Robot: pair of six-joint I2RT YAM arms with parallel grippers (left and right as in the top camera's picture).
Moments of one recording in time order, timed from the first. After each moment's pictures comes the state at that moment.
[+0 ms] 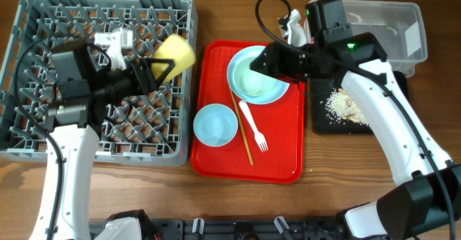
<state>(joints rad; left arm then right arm) 0.14 1.27 1.02 -0.54 0.74 -0.28 0.30 1.63 1.48 -0.91 -0.59 0.46</state>
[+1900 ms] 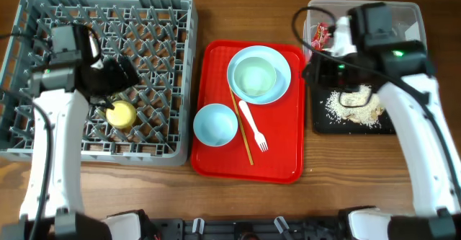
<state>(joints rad) 0.14 1.45 1.32 -1.01 0.08 -0.36 0.12 1.48 1.49 -1.17 -0.26 0.30</state>
